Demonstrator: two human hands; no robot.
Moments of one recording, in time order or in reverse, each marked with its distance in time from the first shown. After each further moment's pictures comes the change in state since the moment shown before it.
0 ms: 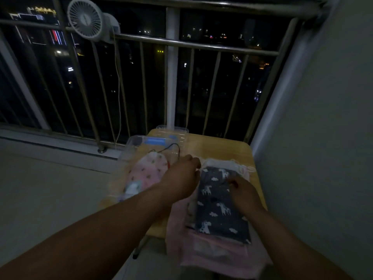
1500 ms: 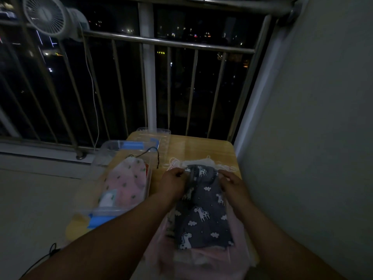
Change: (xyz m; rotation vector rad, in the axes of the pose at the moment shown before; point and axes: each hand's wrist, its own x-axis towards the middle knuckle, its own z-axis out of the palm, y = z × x) left_hand 0.029 0.024 0.060 -0.890 -0.037 -0.557; right_hand 0.028 0.035 -0.011 0.694 0.043 0.202
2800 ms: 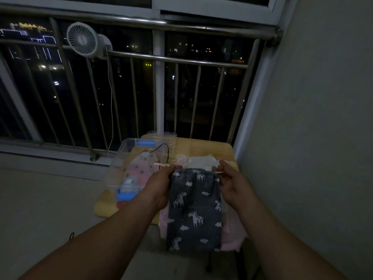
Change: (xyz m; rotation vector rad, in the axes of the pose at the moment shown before) left_hand -0.097 0.006 -0.058 -0.704 -0.085 -0.176; right_hand -0.097 -0.063 0.010 0.922 -0.101 0.266
